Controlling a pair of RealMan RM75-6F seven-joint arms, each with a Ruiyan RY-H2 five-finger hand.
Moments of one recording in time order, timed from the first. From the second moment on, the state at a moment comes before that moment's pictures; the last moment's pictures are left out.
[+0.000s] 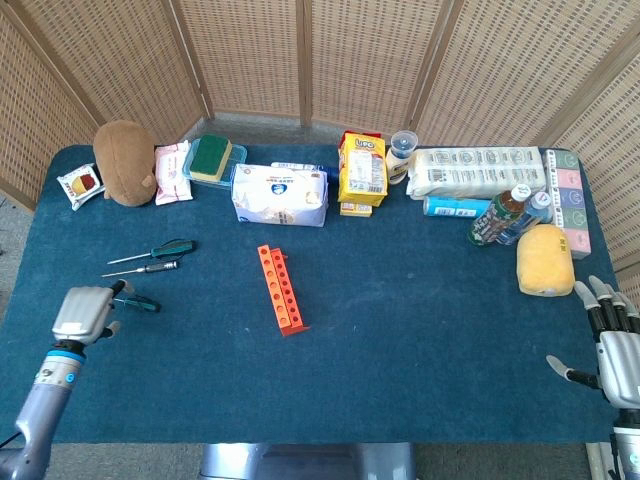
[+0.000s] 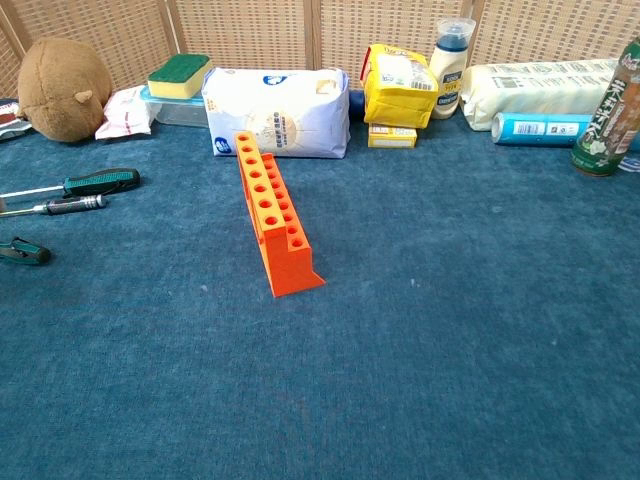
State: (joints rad) left arm -0.35 -1.36 -0.09 -1.43 1.24 1.09 0.26; right arm 0.05 -1.07 0.08 -1.64 -1.48 1.51 0.06
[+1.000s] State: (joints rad) left arm -0.42 -1.50 -0.11 -1.34 1.13 1.06 0.40; right arm 0.05 -1.04 0.08 -1.66 -1.46 1.48 0.09
